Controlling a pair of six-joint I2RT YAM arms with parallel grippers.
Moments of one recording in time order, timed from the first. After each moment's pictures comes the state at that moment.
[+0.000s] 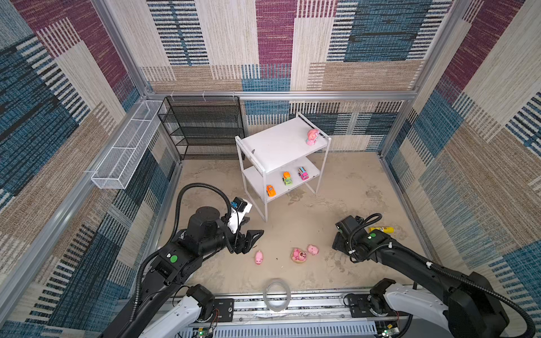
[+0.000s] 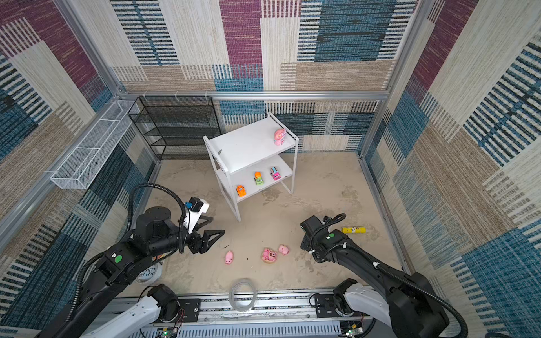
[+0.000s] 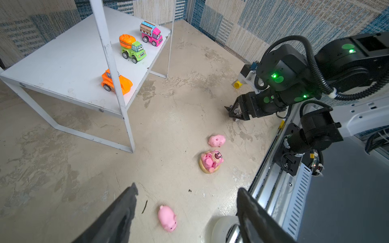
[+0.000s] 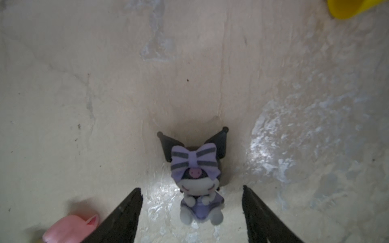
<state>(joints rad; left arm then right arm) -0.59 0.72 0.89 -0.68 0.30 -0.05 0.54 1.10 0.54 -0.70 0.22 0.95</state>
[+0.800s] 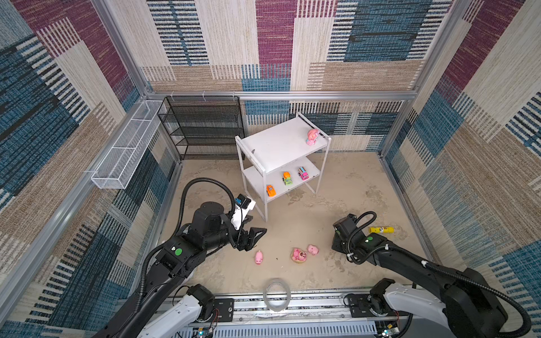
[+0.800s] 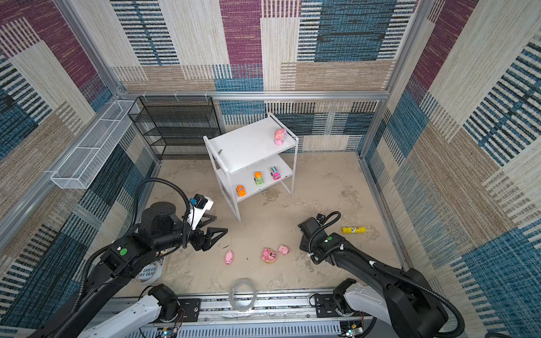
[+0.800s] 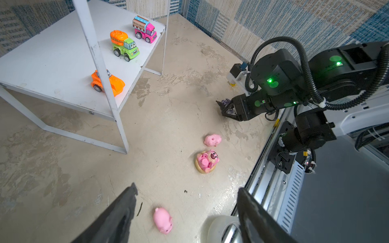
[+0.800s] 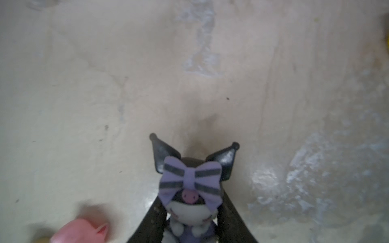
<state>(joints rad) -0.59 0.79 0.94 -0.68 0.35 -0.06 0.59 1.07 0.48 -0.49 0.21 0.80</state>
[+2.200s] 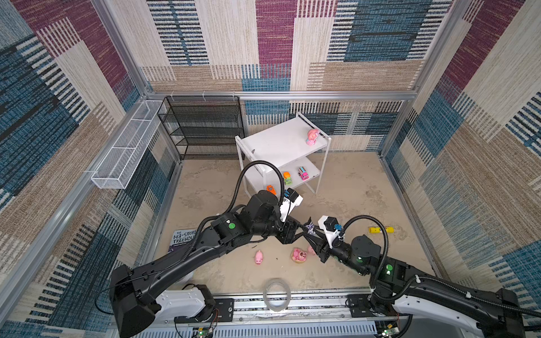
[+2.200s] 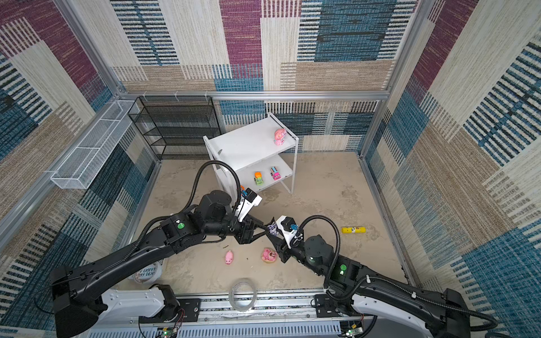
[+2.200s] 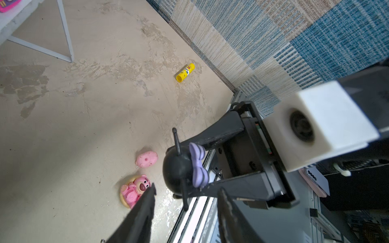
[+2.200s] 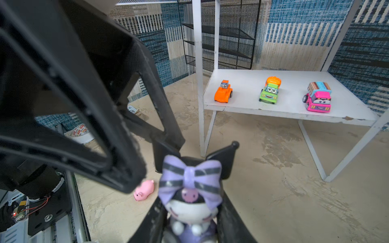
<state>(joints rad) -0.92 1.23 1.13 -0.47 0.35 -0.36 1.07 0.68 0.42 0.08 0.22 0.11</state>
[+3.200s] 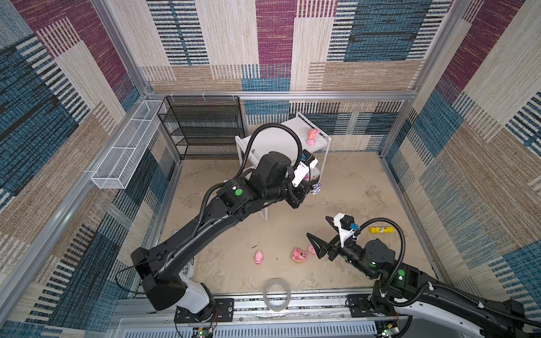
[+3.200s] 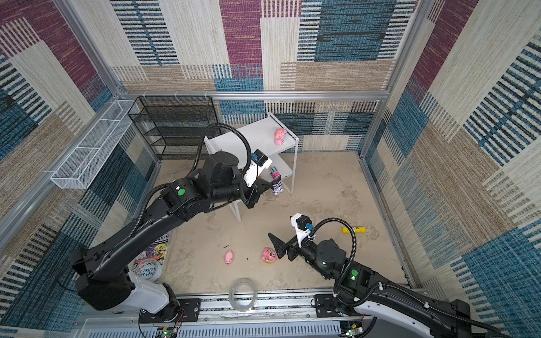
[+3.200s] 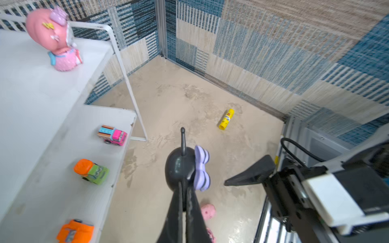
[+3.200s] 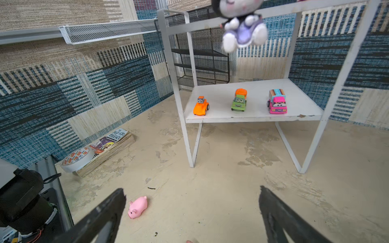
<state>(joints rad) -0.89 1.55 1.82 -0.75 0.07 0.03 1.07 0.50 0.40 0.00 0.35 0.20</state>
